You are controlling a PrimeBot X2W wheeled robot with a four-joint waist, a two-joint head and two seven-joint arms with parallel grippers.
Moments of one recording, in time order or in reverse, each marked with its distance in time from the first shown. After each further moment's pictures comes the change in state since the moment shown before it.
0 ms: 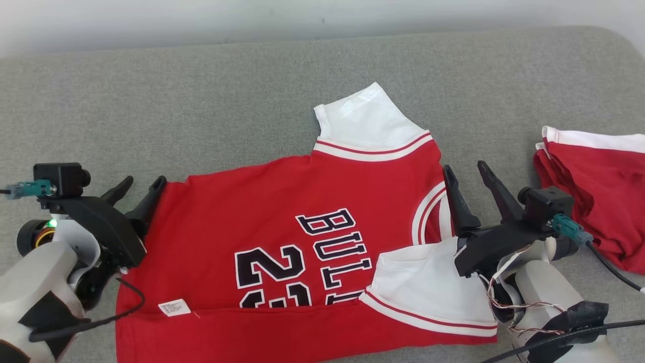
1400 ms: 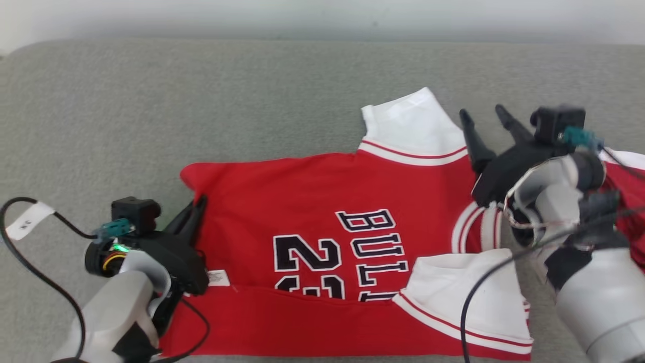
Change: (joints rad) left arm 0.150 -0.254 0.341 0.120 0.486 0.013 -0.169; right arm -0.336 -0.064 0.137 0.311 0.110 0.000 0.105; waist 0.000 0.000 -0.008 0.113
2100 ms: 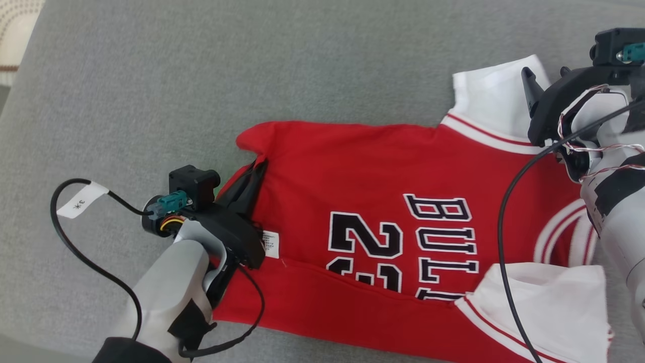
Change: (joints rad) left arm -0.031 -0.172 0.215 -0.058 0.284 -0.013 -0.002; right arm -0.341 -0.045 0.042 0.404 0.036 0.000 0.182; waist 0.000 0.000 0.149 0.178
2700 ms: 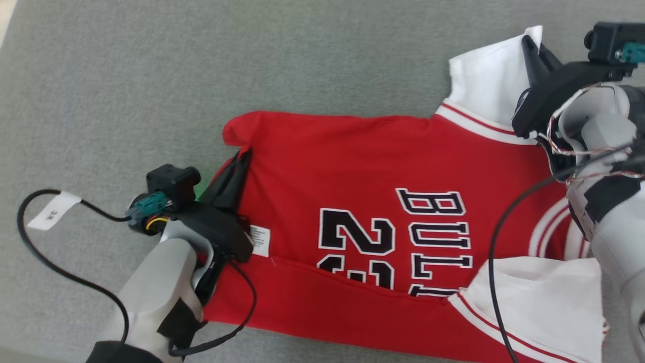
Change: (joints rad) left arm 0.012 -0.001 0.095 -0.019 0.048 -0.005 -0.008; right arm 0.048 -0.009 0.069 -0.169 0.107 0.000 -0.144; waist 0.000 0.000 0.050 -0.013
